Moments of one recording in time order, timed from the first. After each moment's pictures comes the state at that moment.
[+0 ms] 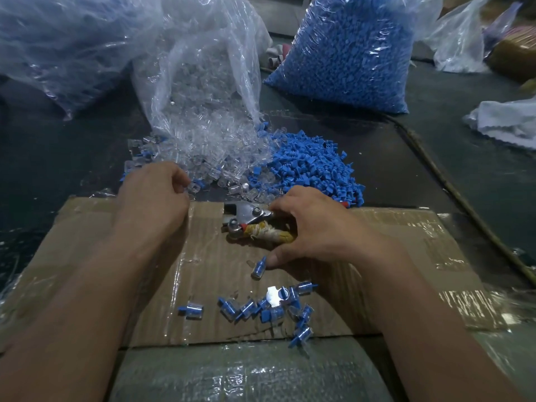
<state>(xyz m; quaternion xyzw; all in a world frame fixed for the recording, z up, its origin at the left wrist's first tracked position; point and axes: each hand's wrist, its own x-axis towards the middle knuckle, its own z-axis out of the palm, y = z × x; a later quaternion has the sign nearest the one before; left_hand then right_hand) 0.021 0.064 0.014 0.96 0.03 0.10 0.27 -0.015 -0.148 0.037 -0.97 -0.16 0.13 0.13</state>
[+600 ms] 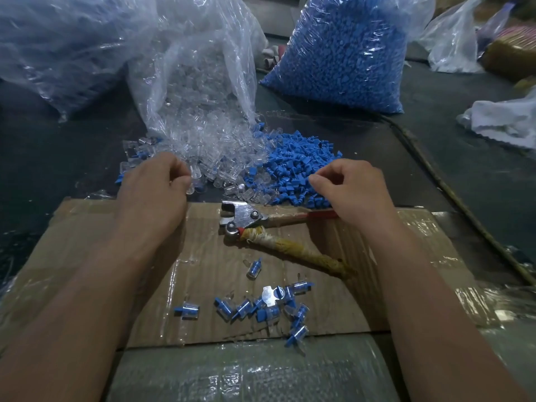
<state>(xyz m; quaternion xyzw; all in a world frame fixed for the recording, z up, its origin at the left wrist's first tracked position) 0.022 0.060 0.014 0.94 0.01 0.14 0.32 -0.003 -0.182 0.040 -0.95 0.04 -0.10 0.29</state>
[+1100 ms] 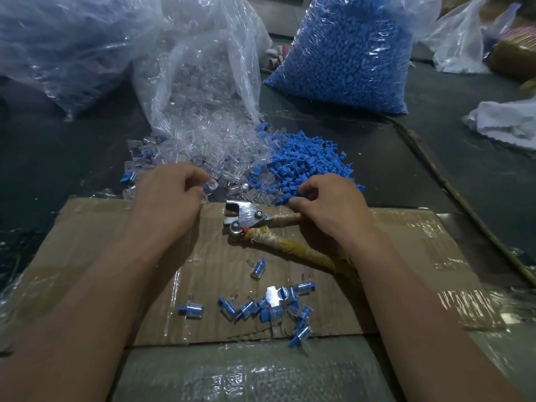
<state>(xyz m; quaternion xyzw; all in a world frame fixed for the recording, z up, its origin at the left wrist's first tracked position) 0.014 0.052 0.018 0.93 -0.03 0.11 0.35 0.004 -0.163 0.021 -0.98 0.03 -0.03 0.17</state>
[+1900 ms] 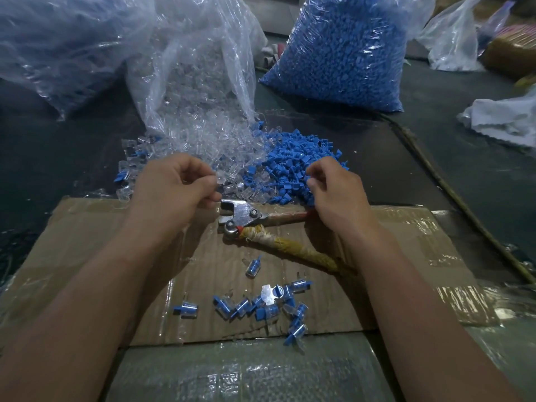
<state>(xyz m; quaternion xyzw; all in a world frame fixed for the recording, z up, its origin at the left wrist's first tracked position) 0.001 0.039 0.031 0.79 0.01 0.01 0.61 0.004 -0.172 0.020 -0.95 0.03 -0.10 0.29</state>
